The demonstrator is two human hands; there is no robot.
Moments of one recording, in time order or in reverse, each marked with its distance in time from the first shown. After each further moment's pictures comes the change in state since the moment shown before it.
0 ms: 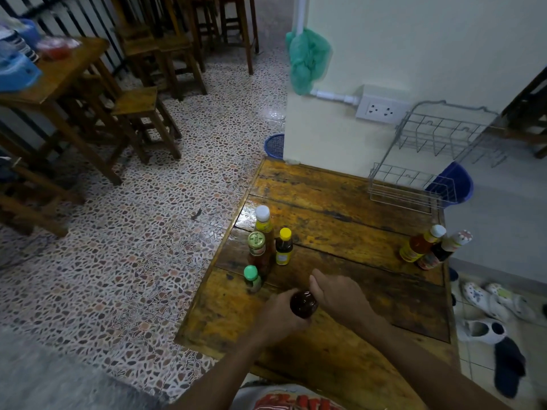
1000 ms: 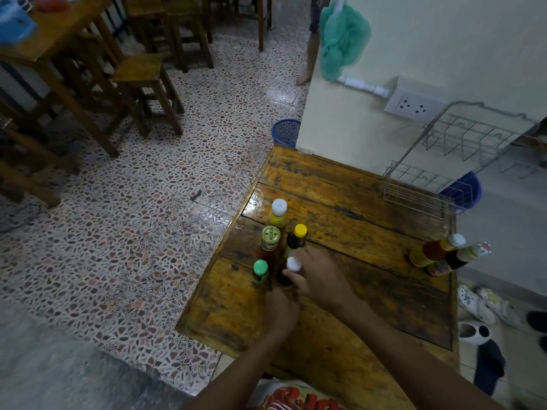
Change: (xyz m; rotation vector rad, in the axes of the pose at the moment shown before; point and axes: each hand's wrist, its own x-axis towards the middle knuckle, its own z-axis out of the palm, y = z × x) left_hand 0.008 0.001 0.011 -0.315 0.455 -0.141; right_hand 0.055 -0.045 0.007 0.126 0.011 -0.070
